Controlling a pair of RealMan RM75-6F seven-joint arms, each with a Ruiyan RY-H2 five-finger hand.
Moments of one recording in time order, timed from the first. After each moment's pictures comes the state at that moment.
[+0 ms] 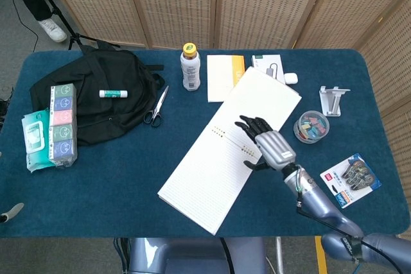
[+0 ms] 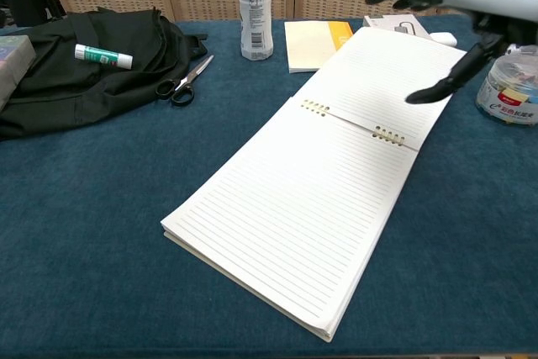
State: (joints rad) left arm 0.05 -0.92 0.01 -1.79 1.59 1.64 -0.15; right arm 0.64 -1.29 0.17 -1.66 -1.38 1.01 0.04
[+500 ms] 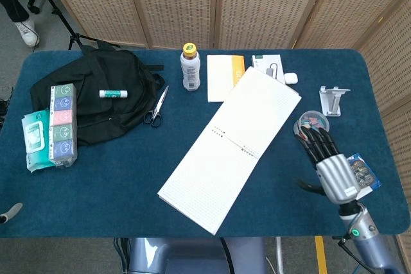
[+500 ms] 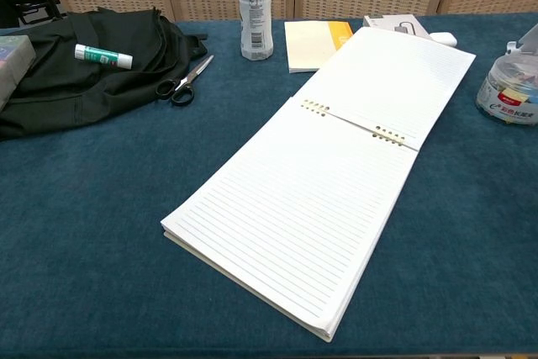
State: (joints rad) left arm 0.07 -0.95 0.00 -1.78 1.61 1.68 -0.12; right arm 0.30 -1.23 0.01 -1.56 -1.68 1.56 0.02
